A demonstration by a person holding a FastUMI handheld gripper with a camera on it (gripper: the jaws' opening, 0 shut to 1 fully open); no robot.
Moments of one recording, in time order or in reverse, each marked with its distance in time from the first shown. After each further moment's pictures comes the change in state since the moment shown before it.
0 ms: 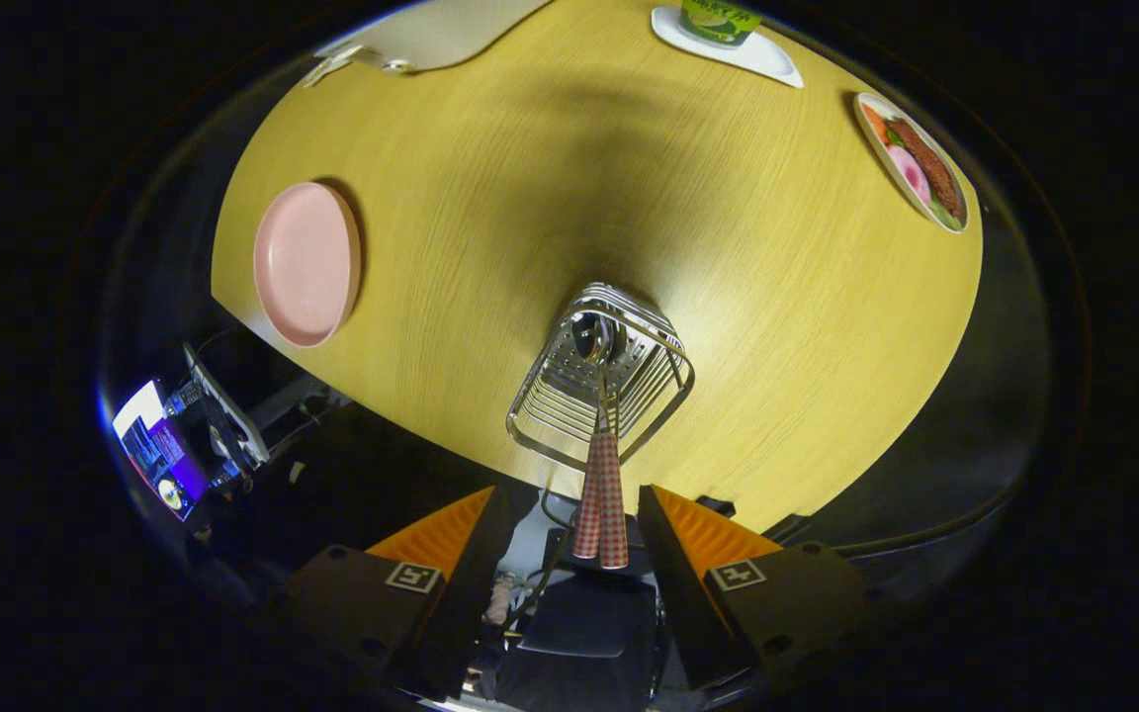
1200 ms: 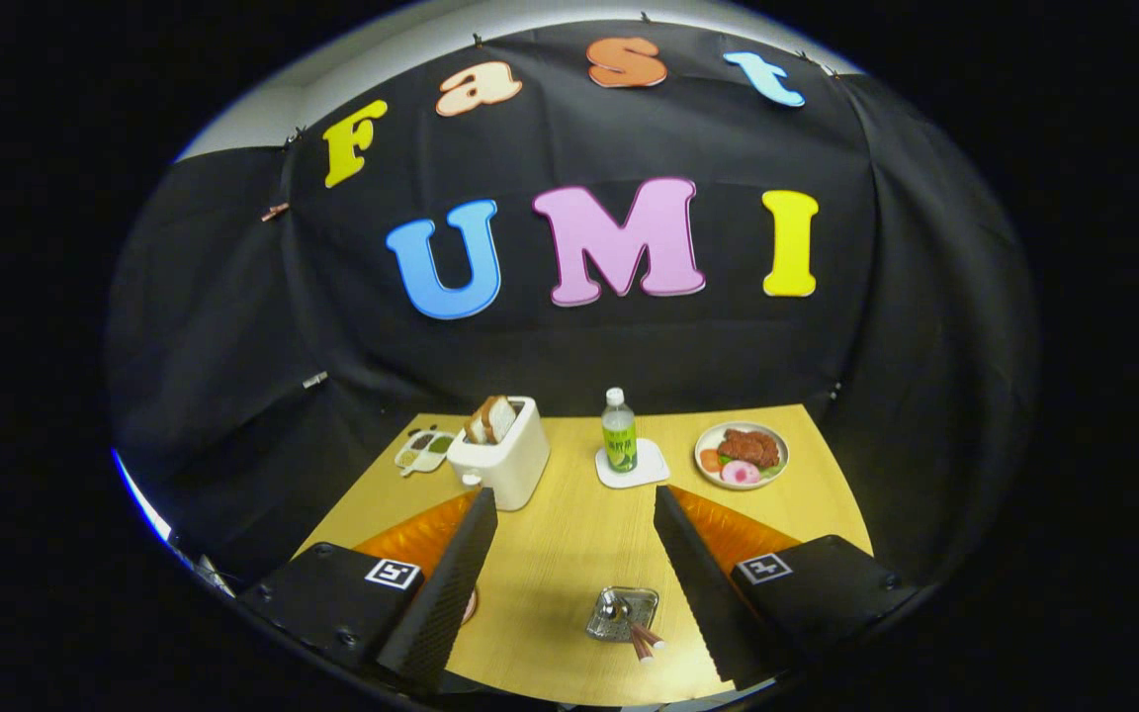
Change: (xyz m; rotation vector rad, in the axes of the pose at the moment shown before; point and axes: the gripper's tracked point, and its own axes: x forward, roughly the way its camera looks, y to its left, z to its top) arm -0.277 0.037 -0.024 0.200 -1.550 -0.053
